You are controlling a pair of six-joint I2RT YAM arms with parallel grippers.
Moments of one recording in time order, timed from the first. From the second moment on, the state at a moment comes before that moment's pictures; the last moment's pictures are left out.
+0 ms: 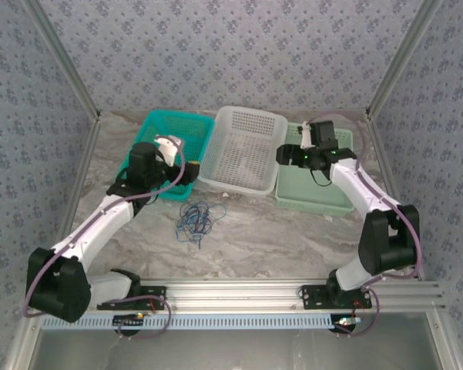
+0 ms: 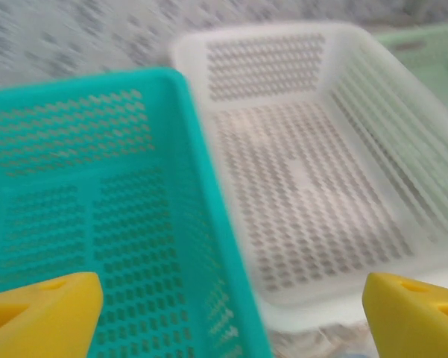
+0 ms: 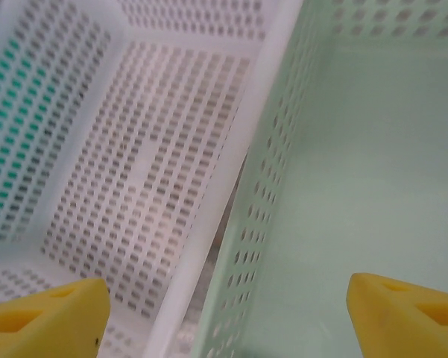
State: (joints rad) left arm -0.36 1.23 0.85 -0.12 0.22 0.02; right arm 0.20 1.54 1.18 -0.48 -0.21 0.24
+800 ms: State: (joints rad) left arm -0.43 1.43 0.91 -0.44 0.17 0.13; right arm 0.26 1.52 1.10 -0.64 -0.20 0.25
